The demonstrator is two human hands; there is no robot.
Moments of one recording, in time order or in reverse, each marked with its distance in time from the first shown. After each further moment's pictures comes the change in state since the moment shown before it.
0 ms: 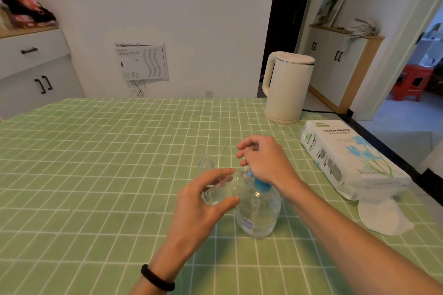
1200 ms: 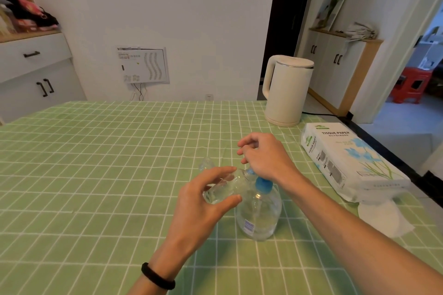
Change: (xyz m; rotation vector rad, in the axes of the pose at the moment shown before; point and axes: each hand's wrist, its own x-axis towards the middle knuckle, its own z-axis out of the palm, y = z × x) left_hand 0.002 0.005 -0.004 0.022 -0.016 0.024; right_hand 0.003 -0.011 -0.006 -0.043 -0.006 -0.032
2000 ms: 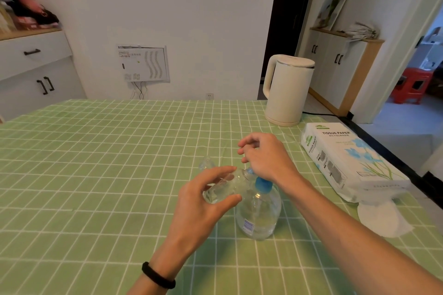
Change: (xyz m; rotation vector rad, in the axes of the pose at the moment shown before) left_hand 0.001 -0.003 0.002 -0.021 0.018 0.011; right_hand -0.004 -0.002 0.000 -0.019 0.020 0.000
